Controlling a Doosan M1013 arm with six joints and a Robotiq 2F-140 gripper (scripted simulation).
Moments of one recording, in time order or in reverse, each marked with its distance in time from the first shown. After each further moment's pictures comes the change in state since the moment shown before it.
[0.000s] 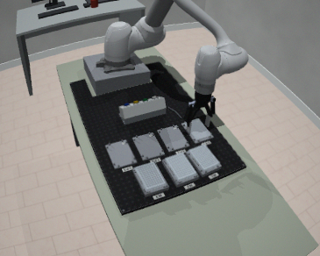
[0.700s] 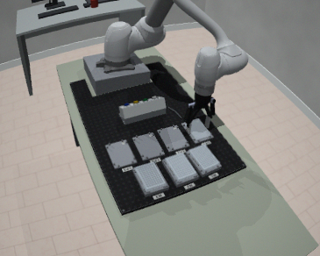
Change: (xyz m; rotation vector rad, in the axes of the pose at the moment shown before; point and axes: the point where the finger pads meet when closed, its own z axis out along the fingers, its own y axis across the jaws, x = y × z) arm 0.000 0.000 0.007 0.000 0.000 0.001
